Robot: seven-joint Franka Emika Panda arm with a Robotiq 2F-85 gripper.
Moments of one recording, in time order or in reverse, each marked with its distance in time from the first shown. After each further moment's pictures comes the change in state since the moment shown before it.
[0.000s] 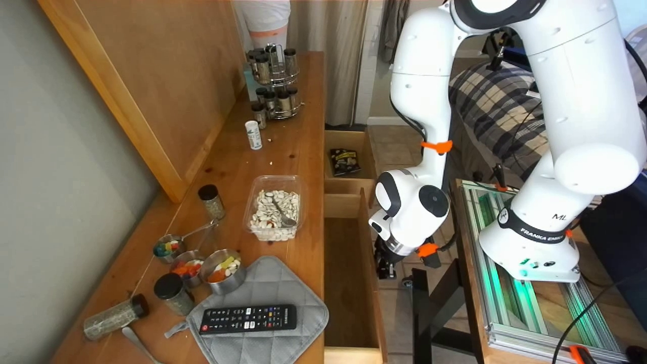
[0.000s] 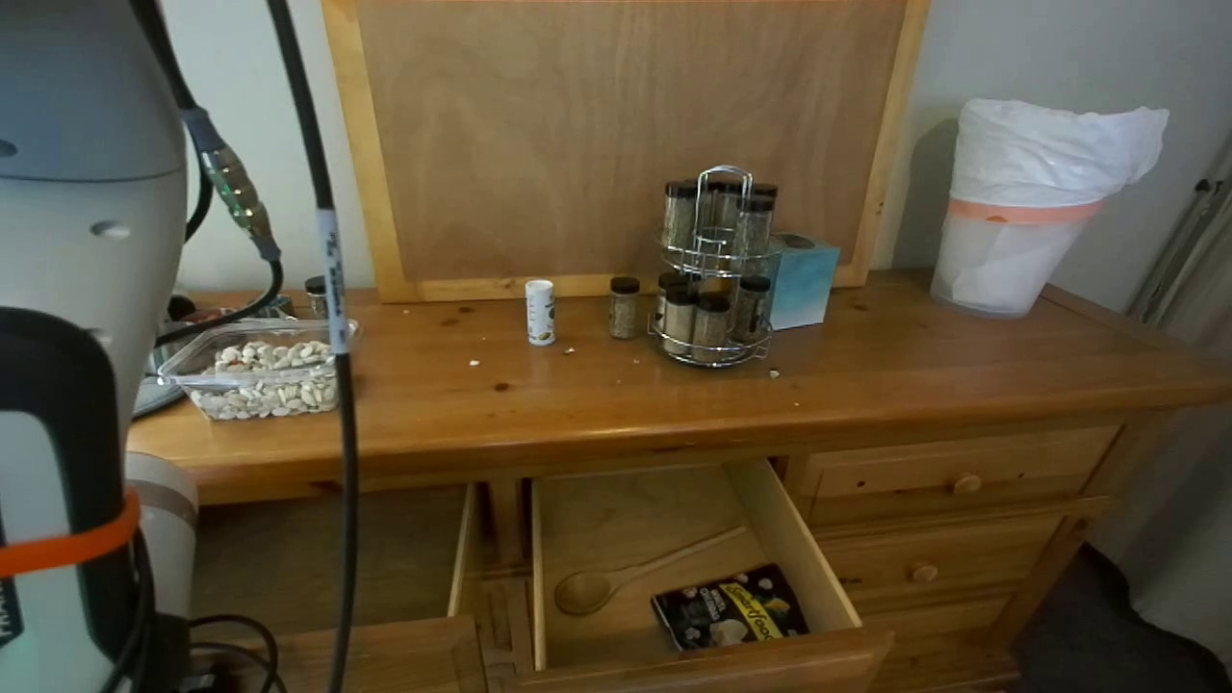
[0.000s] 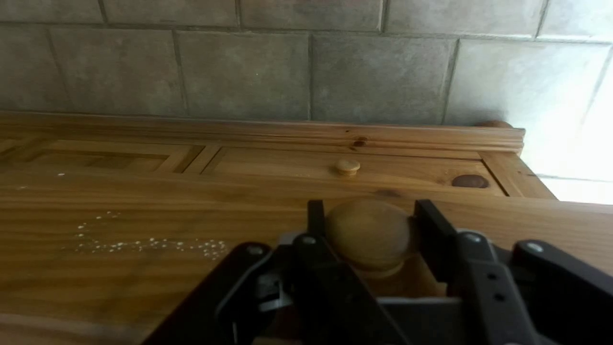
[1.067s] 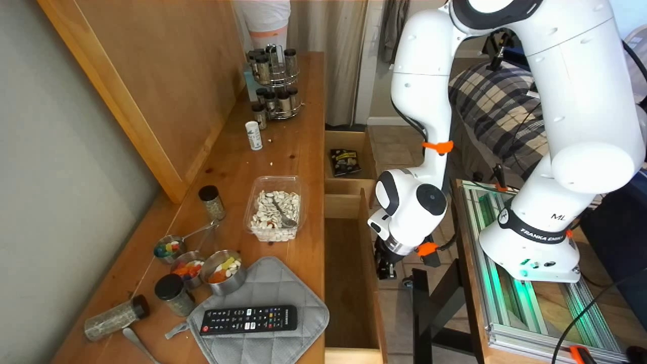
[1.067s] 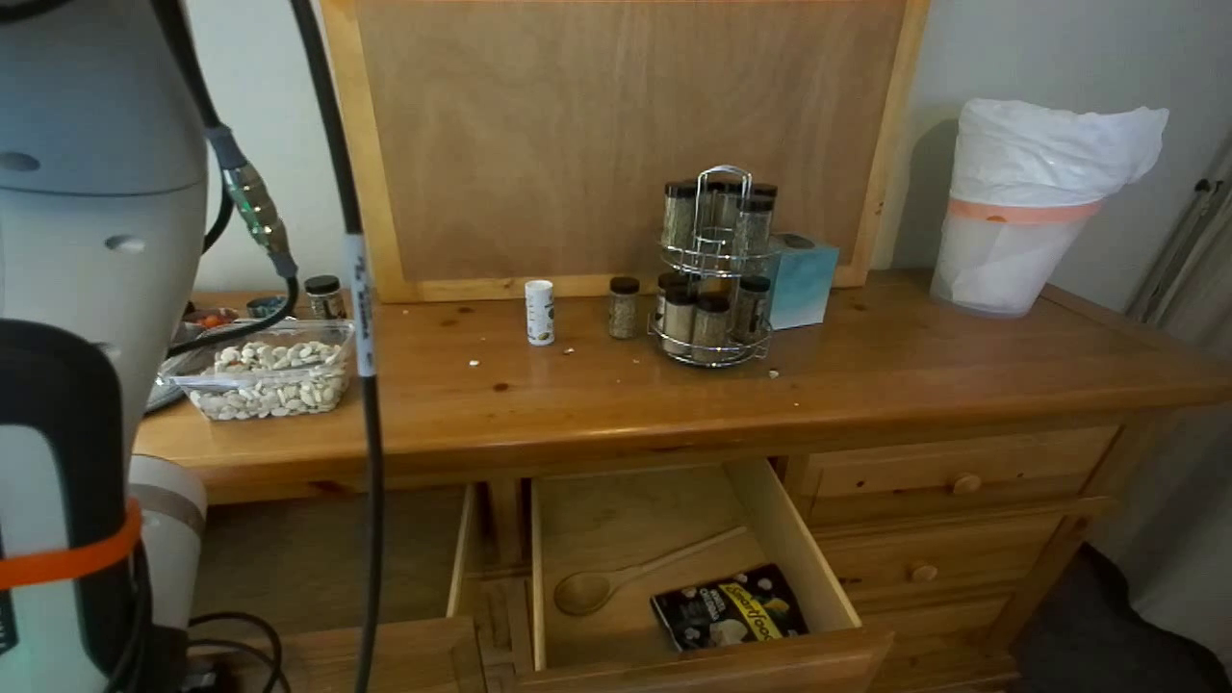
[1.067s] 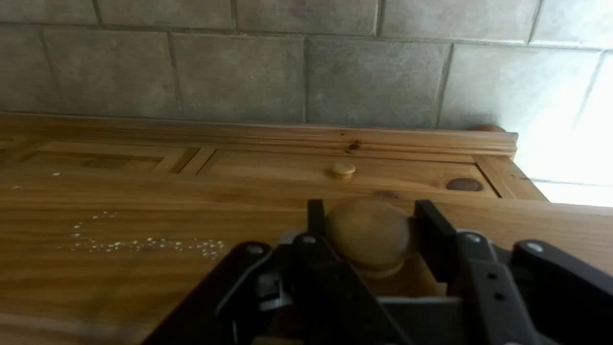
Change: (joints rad) arm -0.049 0.017 0.026 0.001 0.027 0.000 -0.068
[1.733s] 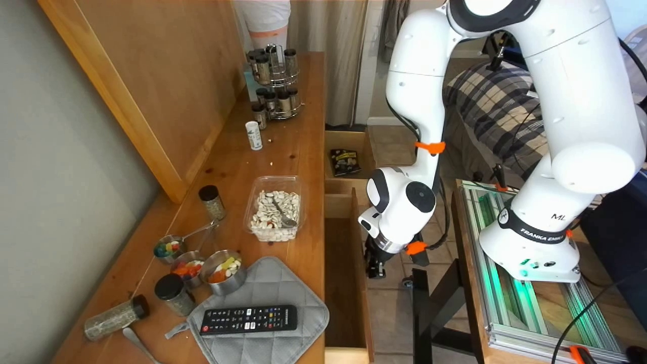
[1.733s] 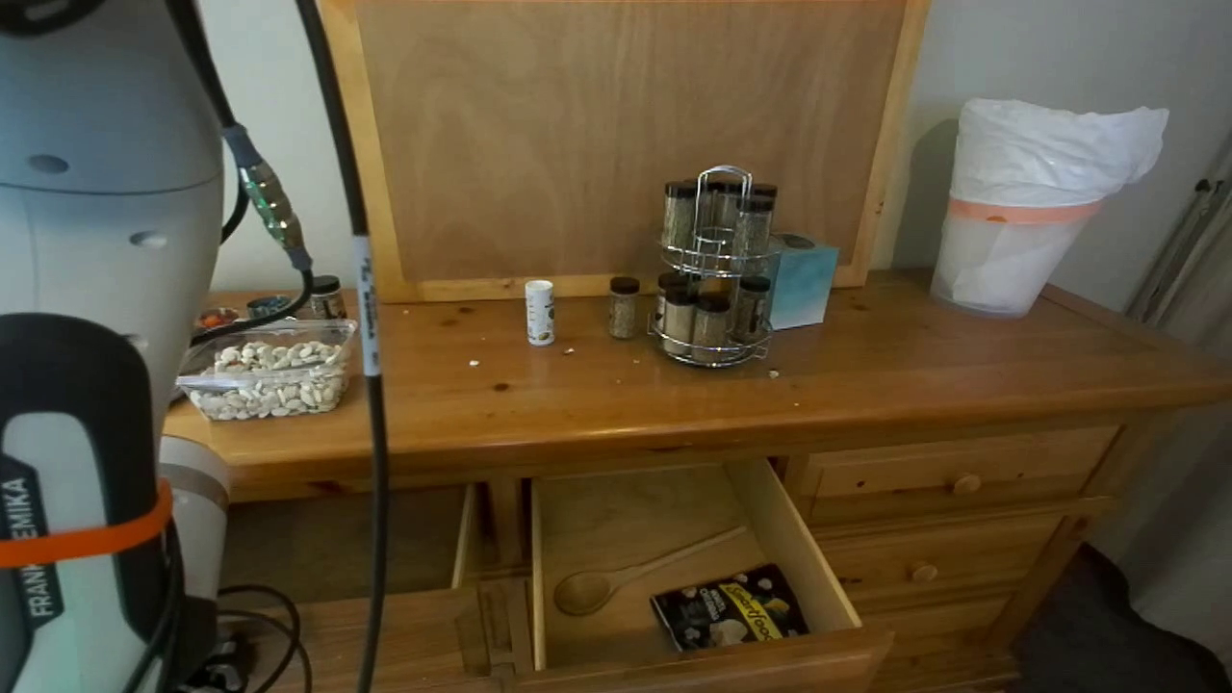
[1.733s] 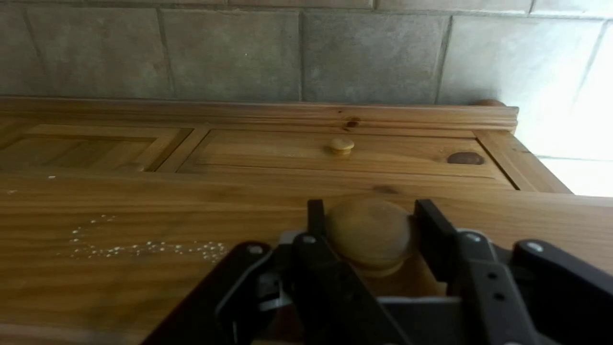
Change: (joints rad) arm 0.009 0.014 -0.002 0.062 0.008 0.036 -0.005
